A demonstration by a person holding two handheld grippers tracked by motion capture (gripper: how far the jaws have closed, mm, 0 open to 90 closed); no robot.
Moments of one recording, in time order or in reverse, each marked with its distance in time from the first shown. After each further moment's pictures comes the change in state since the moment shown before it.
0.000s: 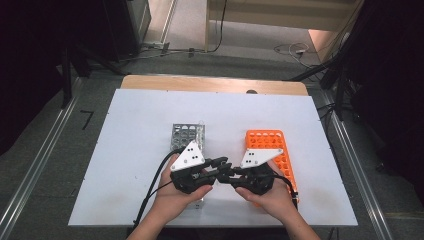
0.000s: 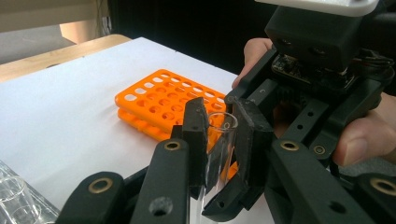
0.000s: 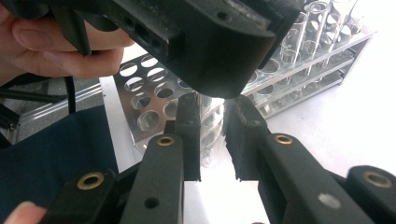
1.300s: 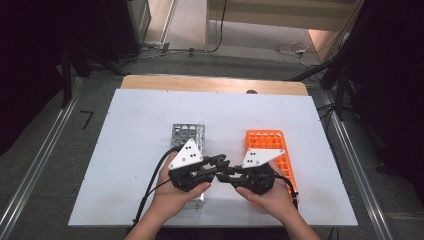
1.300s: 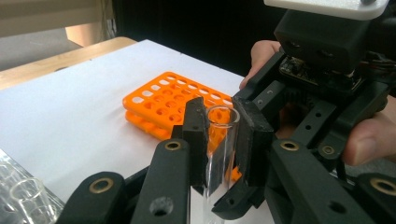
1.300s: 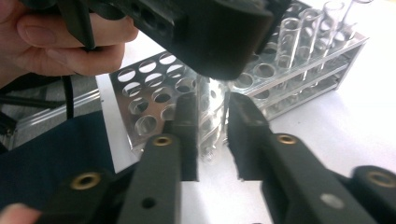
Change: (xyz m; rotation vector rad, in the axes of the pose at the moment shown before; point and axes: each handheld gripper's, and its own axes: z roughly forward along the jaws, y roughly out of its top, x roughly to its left) left arm 0.005 0.003 -0.003 -0.011 0.018 0.010; right arm -0.001 -0.002 -0.002 -0.029 -0.007 0.011
